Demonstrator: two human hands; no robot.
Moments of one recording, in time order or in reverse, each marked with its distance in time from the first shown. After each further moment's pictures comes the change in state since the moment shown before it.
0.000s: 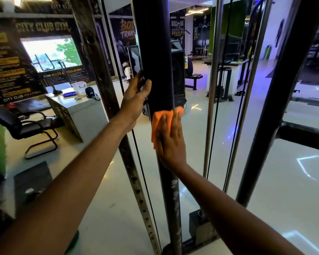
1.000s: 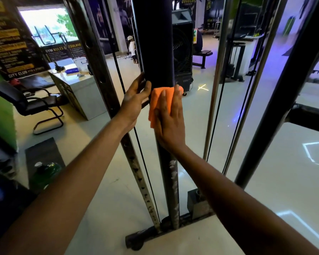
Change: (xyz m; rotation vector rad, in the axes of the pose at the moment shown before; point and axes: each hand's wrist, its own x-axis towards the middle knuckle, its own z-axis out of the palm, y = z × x) left_hand -0.037 -0.057 0.011 -0.005 -0.003 -0.140; right_hand 0.004 0.004 0.003 0.079 -0.028 0.047
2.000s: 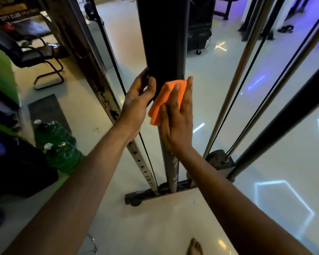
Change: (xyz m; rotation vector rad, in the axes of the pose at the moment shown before) left_hand -0.050 -0.114 0.032 -0.002 0.083 -0.171; right_hand -0.091 0.050 0.034 0.143 -0.047 0.082
